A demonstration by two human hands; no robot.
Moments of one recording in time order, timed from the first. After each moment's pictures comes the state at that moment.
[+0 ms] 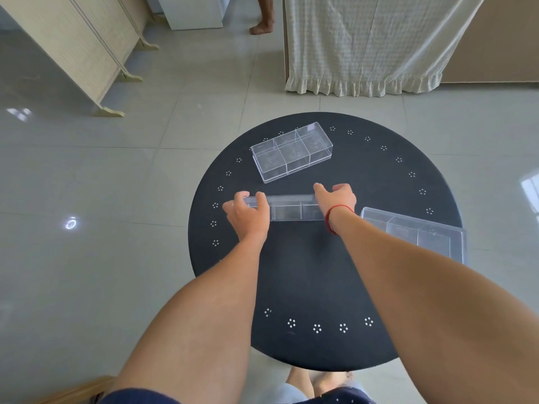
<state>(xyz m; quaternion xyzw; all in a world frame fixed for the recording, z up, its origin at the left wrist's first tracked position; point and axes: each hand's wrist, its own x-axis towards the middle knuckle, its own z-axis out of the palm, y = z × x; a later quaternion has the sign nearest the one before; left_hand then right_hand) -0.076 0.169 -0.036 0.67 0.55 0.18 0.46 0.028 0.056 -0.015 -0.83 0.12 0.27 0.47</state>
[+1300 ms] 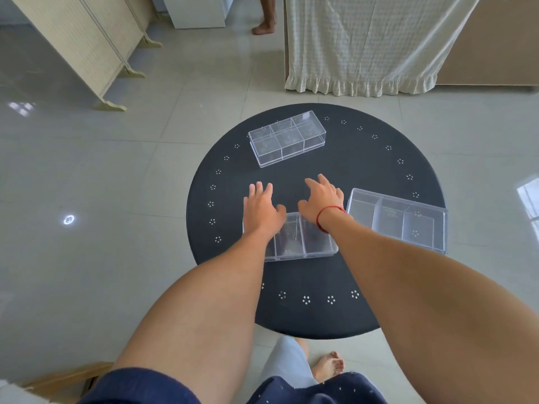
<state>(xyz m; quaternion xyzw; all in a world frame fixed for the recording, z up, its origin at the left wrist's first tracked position) -0.108 0.127 -0.038 0.90 0.35 -0.02 0.26 -0.018 0.024 -0.014 -0.93 -0.23 0.23 0.16</state>
